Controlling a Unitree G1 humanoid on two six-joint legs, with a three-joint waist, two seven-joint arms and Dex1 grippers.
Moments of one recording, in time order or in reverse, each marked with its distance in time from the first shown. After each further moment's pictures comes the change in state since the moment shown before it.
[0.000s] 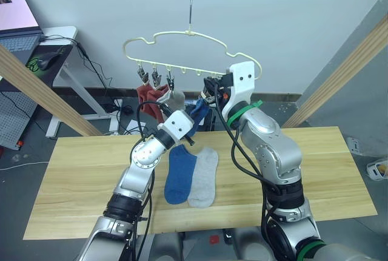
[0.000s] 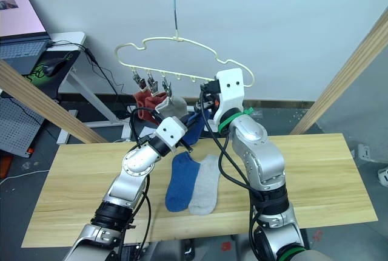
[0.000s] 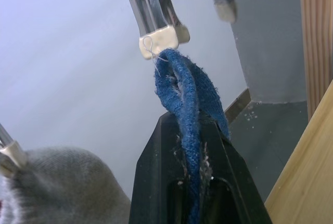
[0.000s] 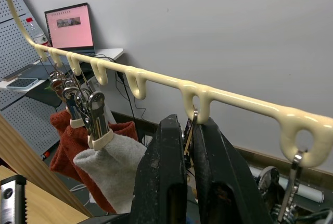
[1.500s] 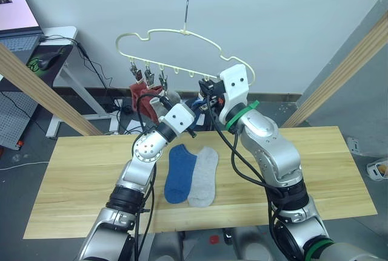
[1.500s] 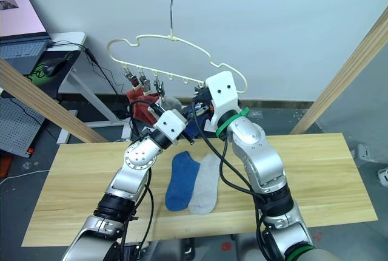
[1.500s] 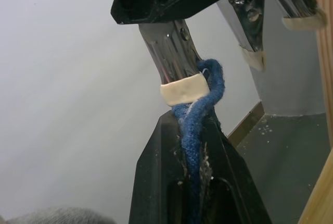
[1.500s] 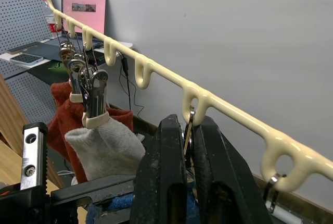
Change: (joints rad) left arm -0.061 -0.007 0.003 0.036 0.004 -0.062 0.042; right arm 0.008 -0.093 0.105 -0.001 -0.059 -0.088 0.041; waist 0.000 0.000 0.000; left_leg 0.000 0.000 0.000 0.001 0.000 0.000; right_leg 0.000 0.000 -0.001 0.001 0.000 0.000
